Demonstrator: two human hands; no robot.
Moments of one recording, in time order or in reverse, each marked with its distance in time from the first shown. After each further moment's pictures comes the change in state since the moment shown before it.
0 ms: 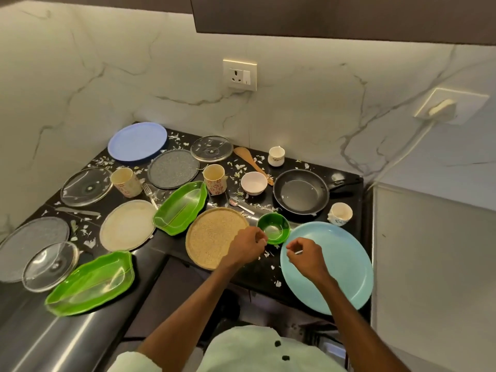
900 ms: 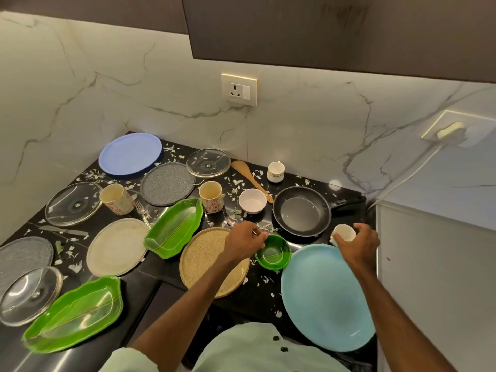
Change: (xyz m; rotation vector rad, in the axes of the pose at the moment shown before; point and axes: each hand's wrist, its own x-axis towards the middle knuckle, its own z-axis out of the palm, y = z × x) left_hand 0.065 0.023 -0.045 0.004 0.044 0.015; right_hand 0.099 0.032 -0.093 -0.104 0.562 0.246
